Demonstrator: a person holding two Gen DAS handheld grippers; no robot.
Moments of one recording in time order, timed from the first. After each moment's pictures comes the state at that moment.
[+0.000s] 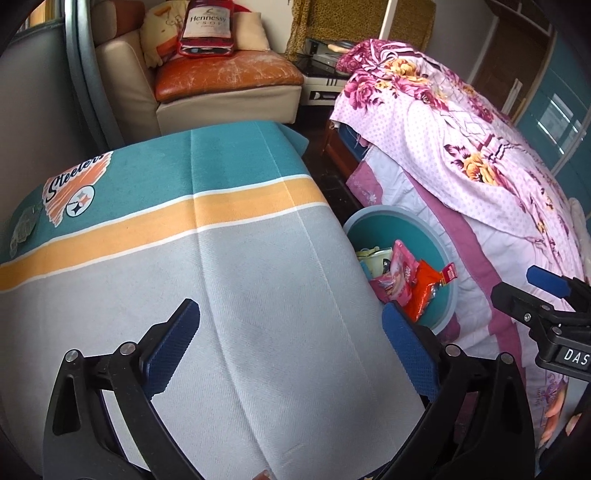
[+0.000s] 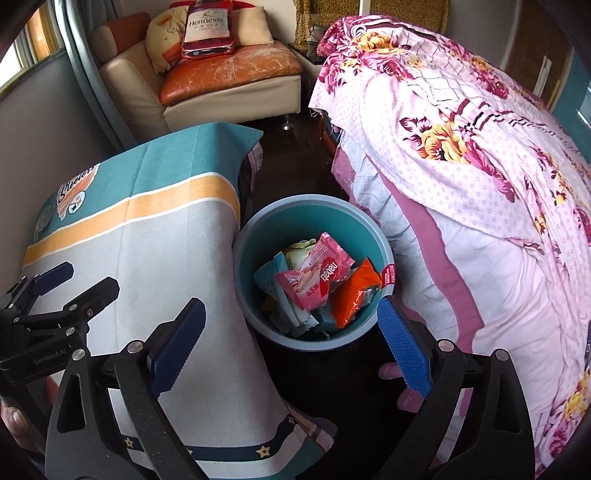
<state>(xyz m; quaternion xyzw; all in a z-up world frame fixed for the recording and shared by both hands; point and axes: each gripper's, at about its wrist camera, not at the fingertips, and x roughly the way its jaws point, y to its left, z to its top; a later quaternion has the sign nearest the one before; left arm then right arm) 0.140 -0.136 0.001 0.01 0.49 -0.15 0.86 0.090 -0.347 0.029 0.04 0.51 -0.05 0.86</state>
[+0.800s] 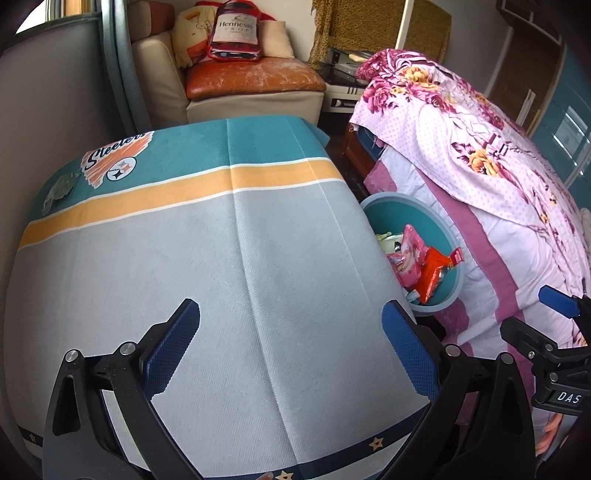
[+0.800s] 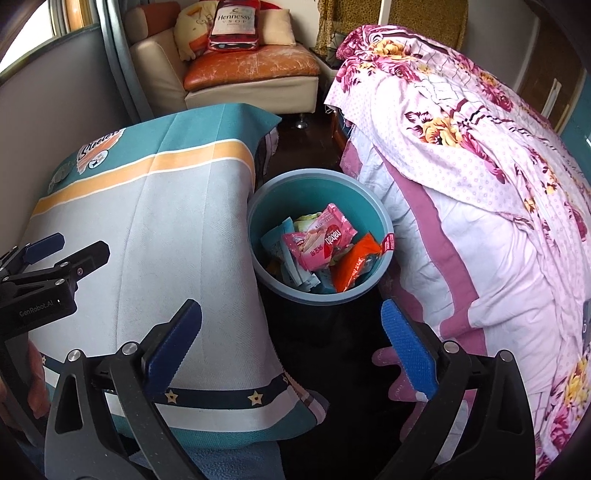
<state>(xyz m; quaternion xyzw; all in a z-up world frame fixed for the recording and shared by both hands) 0.078 -0.114 -0.001 0.00 0.48 -0.11 0.87 0.021 -0.332 0.018 0.00 0.50 -0.03 0.87</state>
